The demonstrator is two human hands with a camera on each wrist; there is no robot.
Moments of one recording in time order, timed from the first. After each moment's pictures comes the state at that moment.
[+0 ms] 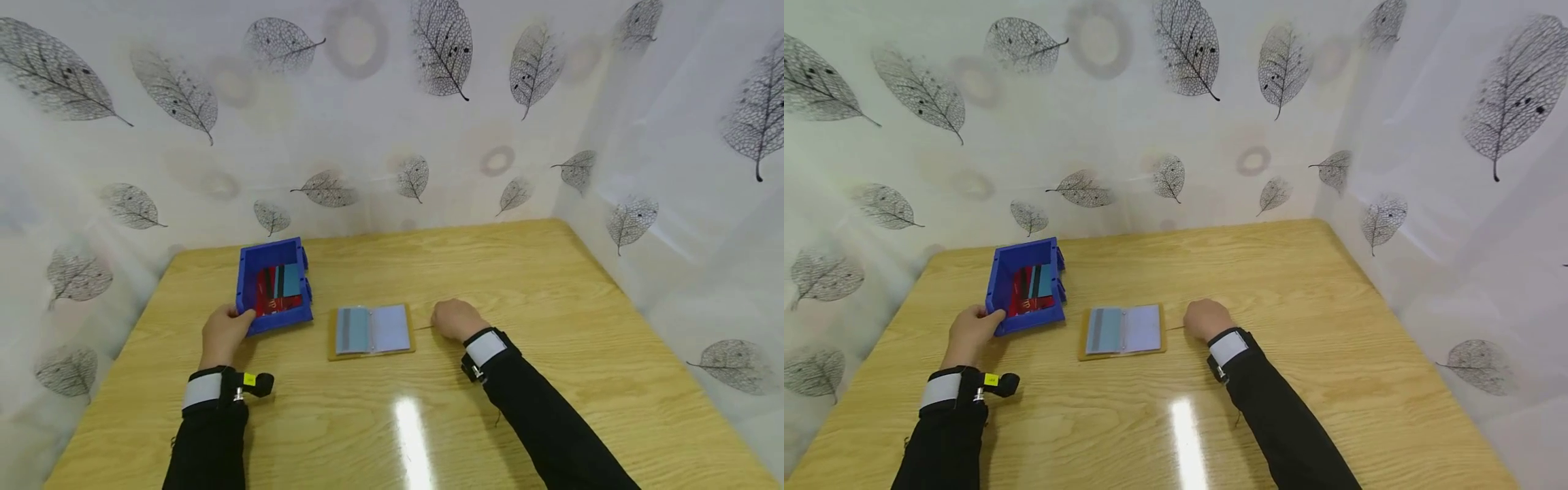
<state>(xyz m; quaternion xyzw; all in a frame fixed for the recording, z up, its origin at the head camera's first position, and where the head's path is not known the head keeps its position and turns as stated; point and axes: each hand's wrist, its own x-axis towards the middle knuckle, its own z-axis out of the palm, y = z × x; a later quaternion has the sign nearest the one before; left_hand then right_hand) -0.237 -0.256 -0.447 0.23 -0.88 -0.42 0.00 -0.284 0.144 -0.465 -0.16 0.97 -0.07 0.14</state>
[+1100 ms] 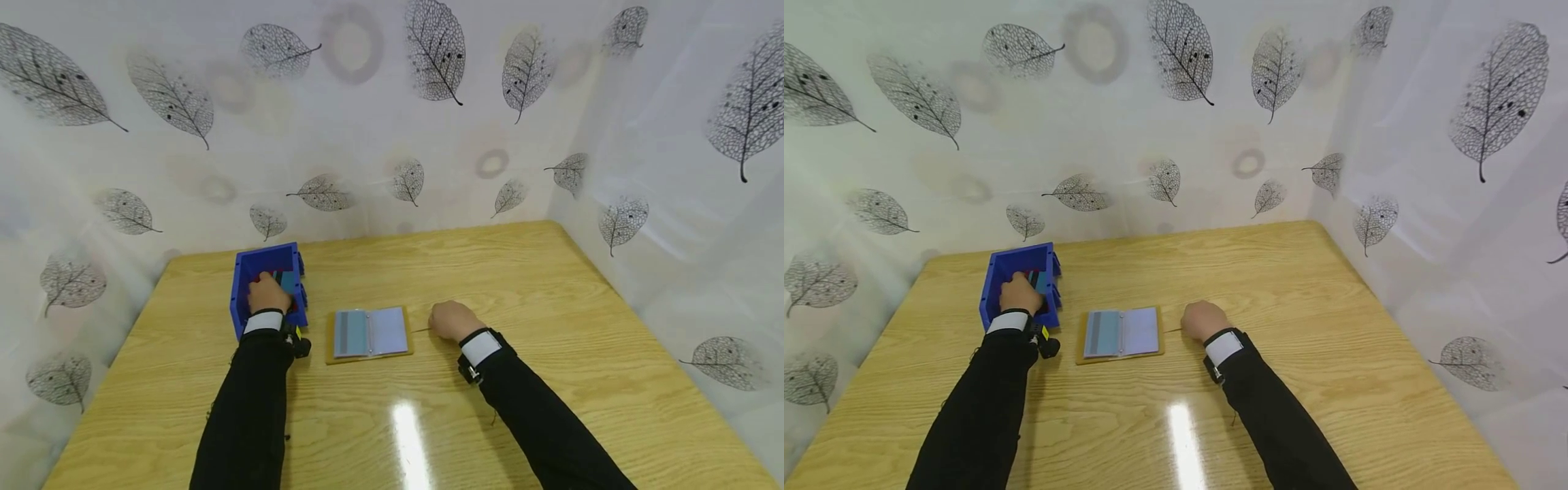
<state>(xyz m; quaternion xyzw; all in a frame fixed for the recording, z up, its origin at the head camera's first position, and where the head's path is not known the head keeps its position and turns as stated) -0.326 -0.209 -0.465 0.20 -0.94 -0.28 0.00 -0.281 0.141 -0.458 -0.14 0.97 -0.06 0.16</state>
